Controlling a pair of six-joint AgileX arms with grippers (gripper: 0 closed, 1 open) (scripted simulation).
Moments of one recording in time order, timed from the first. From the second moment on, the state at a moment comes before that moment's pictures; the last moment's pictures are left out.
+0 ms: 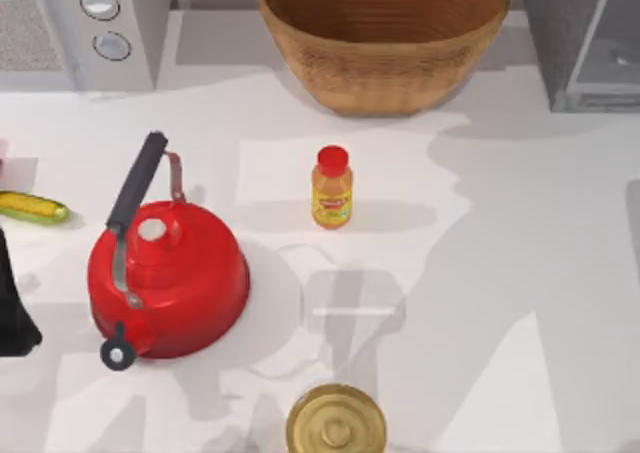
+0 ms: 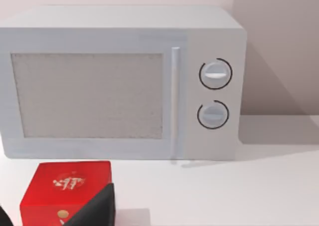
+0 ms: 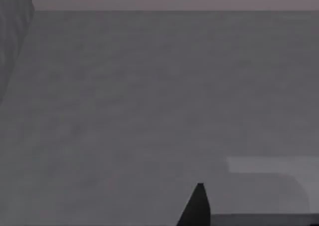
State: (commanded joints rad) left arm 0.00 0.00 0.00 0.00 0.00 0.00; right arm -0.18 2.15 1.49 0.18 -0.13 -0.06
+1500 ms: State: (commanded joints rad) left arm 0.00 0.00 0.00 0.00 0.00 0.00; right arm -0.17 2.05 1.41 0.17 -0.13 -0.06
